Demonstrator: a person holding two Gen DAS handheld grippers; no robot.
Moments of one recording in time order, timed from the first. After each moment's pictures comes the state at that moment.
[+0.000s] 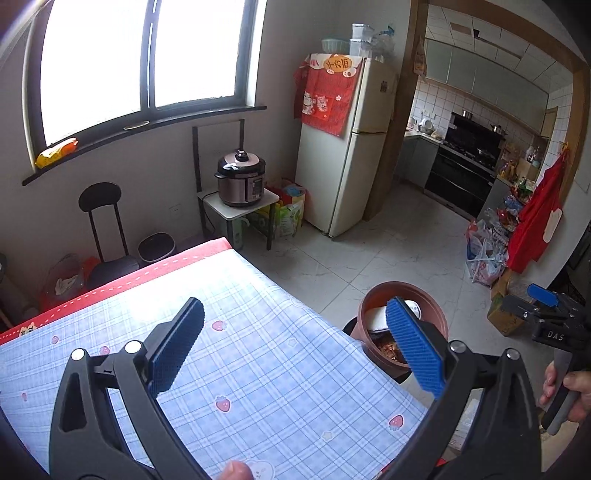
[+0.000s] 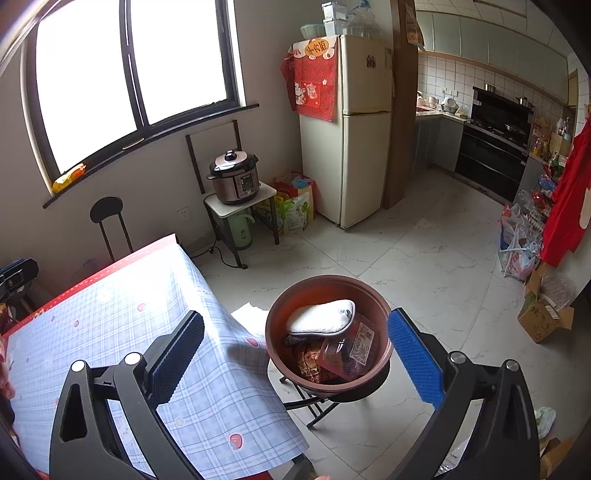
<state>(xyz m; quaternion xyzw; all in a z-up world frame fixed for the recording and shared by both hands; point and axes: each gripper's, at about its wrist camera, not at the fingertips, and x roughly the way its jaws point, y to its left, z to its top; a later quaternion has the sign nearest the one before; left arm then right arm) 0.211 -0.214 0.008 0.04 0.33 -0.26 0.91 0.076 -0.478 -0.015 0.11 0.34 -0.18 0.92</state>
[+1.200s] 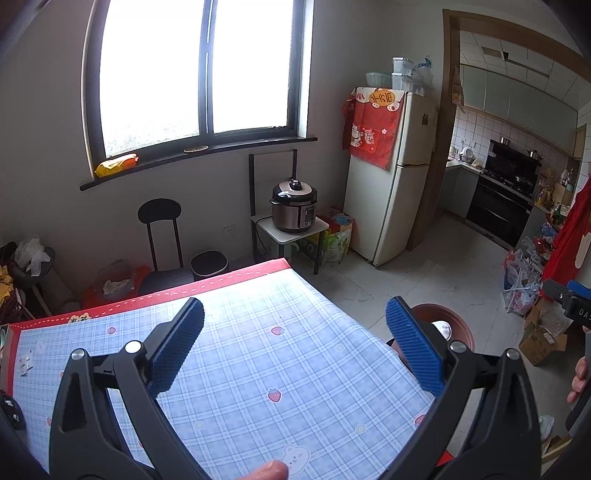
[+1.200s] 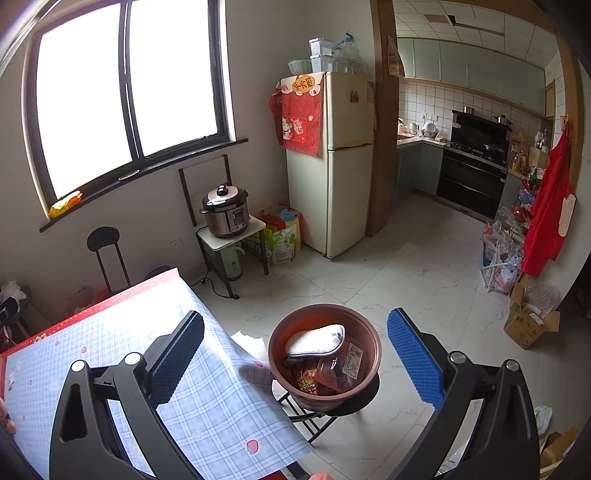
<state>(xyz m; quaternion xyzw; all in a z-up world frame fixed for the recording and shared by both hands) 0.160 -0.158 0.059 0.04 0.29 -0.17 0.94 0.046 -0.453 0.041 0.10 0.29 -0.22 0.93</state>
